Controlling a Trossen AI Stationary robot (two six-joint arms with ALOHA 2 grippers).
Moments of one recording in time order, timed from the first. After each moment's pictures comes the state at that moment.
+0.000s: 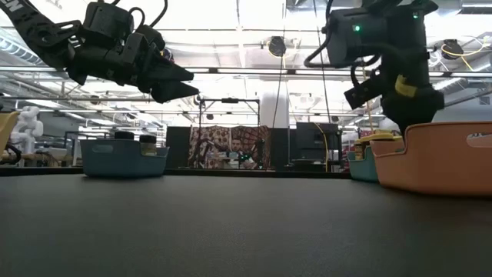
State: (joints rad) left arm 0.38 1.10 0.33 0.59 0.35 0.01; right arm 0.11 1.61 1.01 -1.16 0.20 0.69
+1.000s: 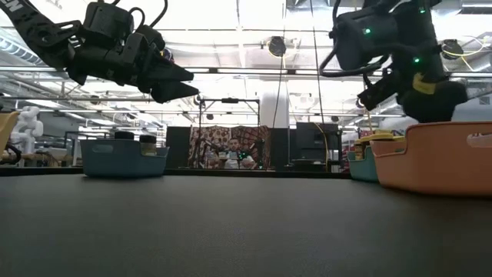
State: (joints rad) left arm 0.38 1.10 0.33 0.59 0.35 0.01; right arm 0.12 1.61 1.02 -1.31 0.11 0.72
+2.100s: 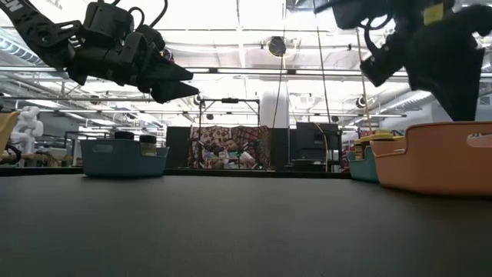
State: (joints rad) left arm 0.38 1.10 0.33 0.59 0.36 0.01; right arm 0.22 1.61 1.17 -1.33 -0.16 0.80
